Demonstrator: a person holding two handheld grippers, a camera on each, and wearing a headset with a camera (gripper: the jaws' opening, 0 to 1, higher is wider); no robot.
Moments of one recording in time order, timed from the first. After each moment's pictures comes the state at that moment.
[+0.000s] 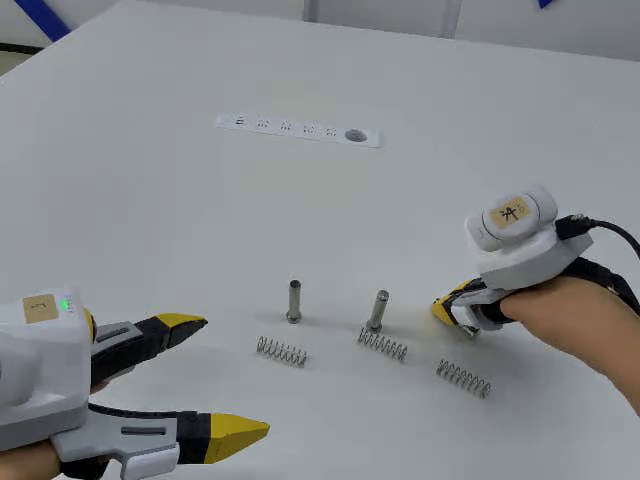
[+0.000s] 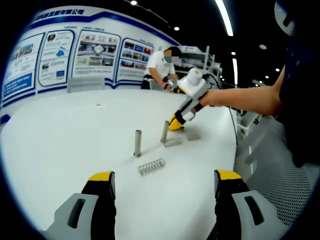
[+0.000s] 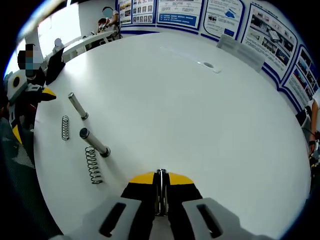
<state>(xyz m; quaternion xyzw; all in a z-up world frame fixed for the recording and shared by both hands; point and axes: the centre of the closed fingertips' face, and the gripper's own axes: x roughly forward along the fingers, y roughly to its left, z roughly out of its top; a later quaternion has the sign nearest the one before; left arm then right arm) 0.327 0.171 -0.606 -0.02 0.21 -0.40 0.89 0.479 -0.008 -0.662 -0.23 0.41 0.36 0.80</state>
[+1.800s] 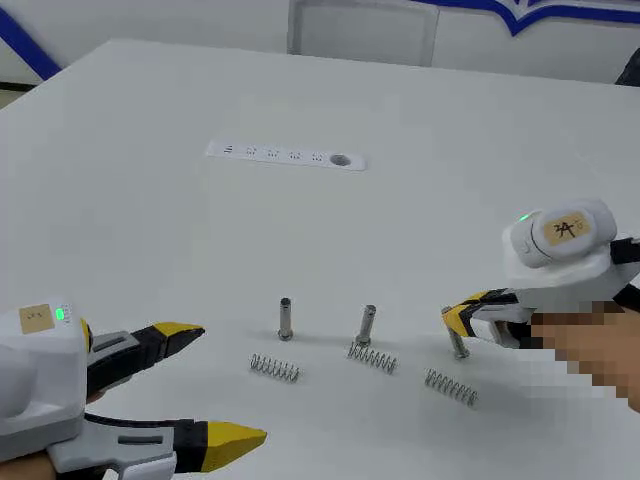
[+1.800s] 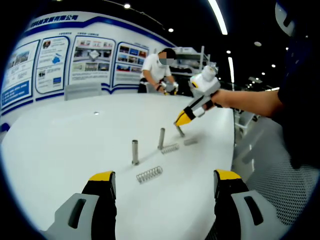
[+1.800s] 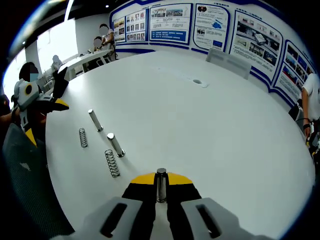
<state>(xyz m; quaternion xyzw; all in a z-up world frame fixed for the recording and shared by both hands) 0.327 0.166 -0.591 0.00 0.19 -0.41 0.89 0.457 -0.024 -0.618 -0.18 0.36 0.36 0.84</state>
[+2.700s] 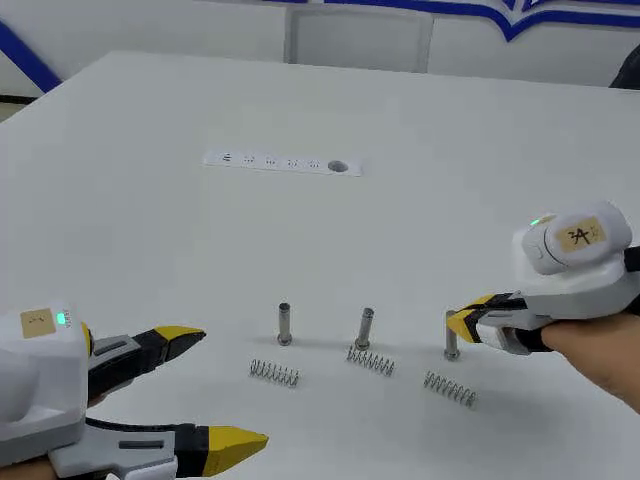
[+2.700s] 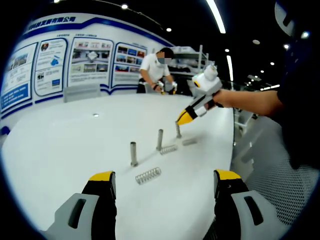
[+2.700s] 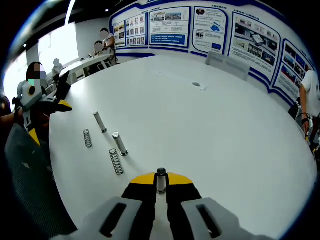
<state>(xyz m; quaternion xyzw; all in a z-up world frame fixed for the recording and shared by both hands) 0.323 0.165 -0.587 0.01 0.19 -0.41 0.89 0.447 -0.028 -0.610 -0.16 0.35 0.36 0.85</state>
